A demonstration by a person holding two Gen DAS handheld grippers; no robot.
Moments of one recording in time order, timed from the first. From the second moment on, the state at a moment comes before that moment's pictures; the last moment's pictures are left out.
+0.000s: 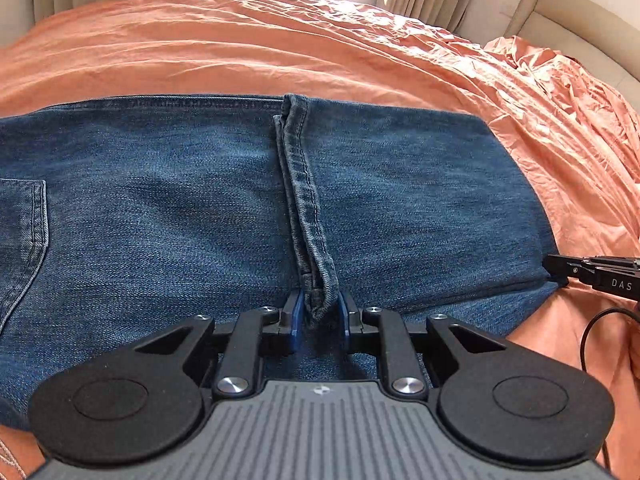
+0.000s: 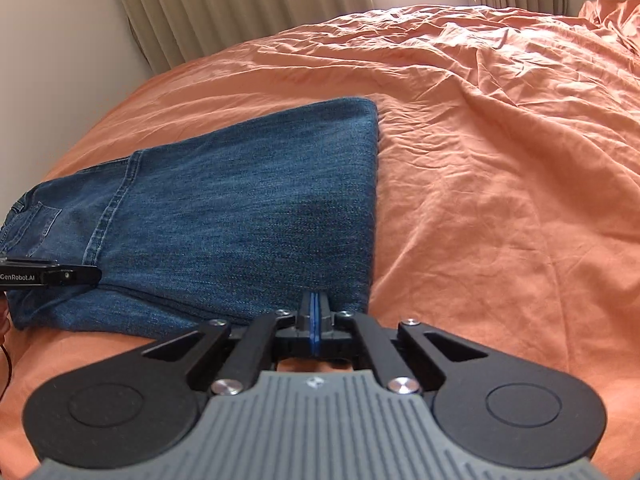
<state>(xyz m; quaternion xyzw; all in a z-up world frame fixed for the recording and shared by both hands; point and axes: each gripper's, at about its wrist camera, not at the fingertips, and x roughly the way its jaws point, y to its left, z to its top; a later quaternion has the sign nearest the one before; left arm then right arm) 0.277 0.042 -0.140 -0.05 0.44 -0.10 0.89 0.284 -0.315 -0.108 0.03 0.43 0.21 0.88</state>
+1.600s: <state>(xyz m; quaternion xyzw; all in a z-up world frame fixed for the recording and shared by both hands) 0.162 0.388 -0.158 -0.53 0.18 0.19 0.81 0.333 -0.061 -0.054 -0.30 0.39 0.46 0.74</state>
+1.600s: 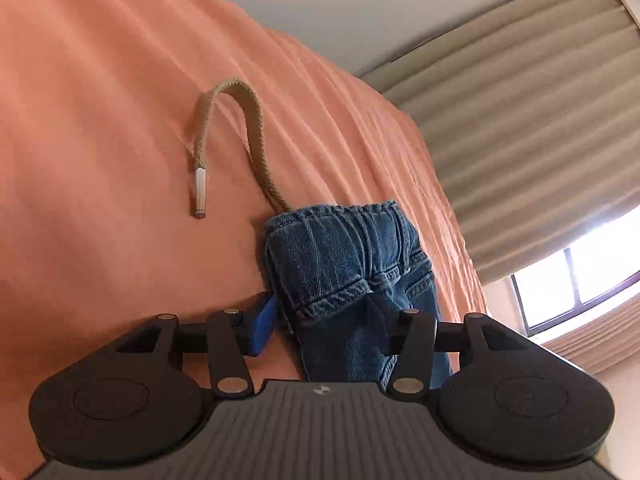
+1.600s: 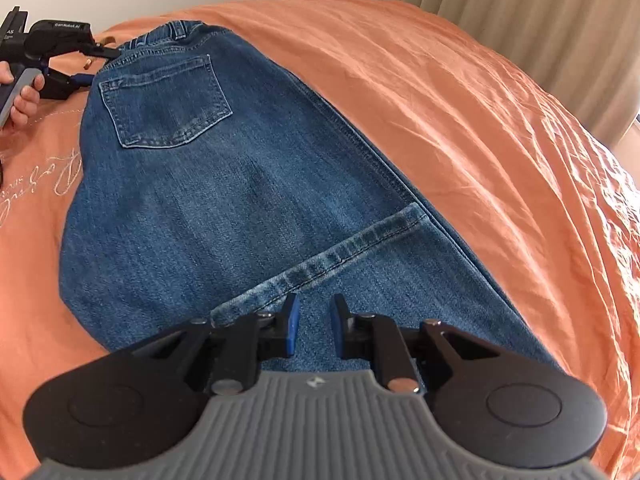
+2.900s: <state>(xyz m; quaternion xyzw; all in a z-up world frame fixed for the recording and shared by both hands) 0.254 -0.006 0.023 0.08 0.20 0.08 0.97 0.287 -0.249 -0.005 -0.03 0.42 0.33 0.84</state>
